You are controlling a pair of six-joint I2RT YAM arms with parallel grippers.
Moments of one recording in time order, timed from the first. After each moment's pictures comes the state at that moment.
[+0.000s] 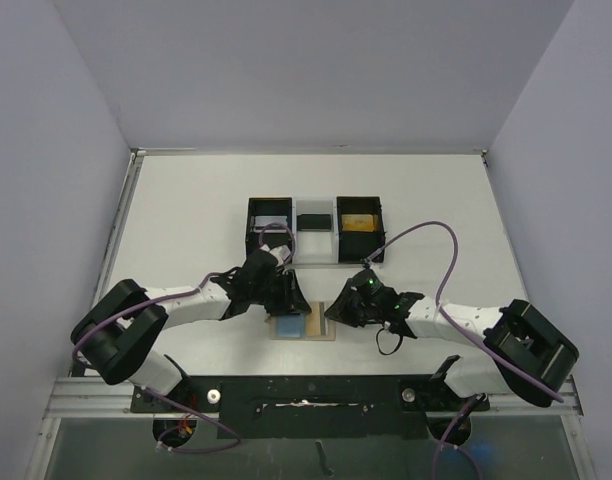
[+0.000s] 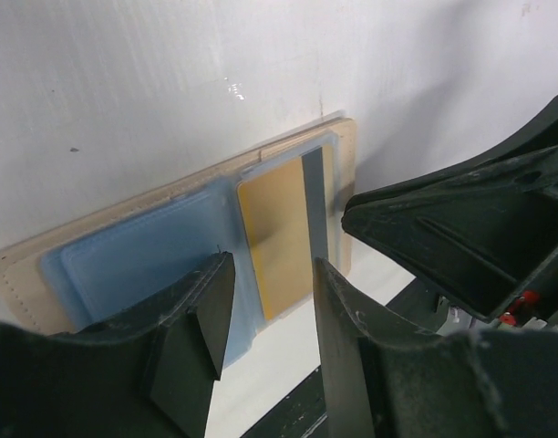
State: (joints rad) left arm -0.75 1.49 0.61 0.08 0.29 -0.89; right arm 0.81 1.31 0.47 0.01 -0.01 1.14
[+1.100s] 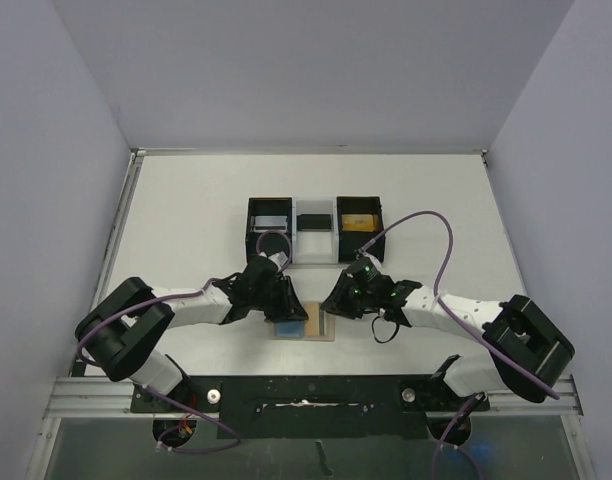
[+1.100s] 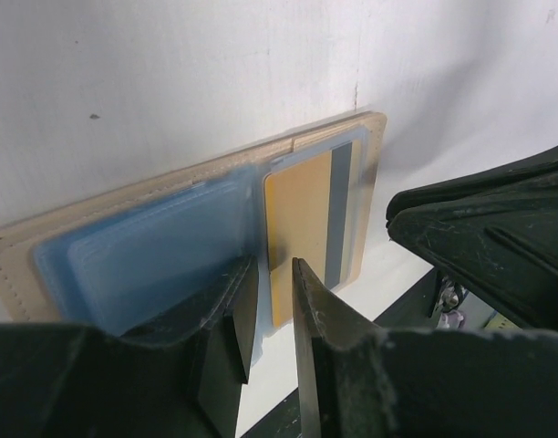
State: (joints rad) left arm -0.77 1.53 0.57 0.13 0.28 -0.97; right arm 0.78 1.35 0.58 -0.10 -0.06 1.09
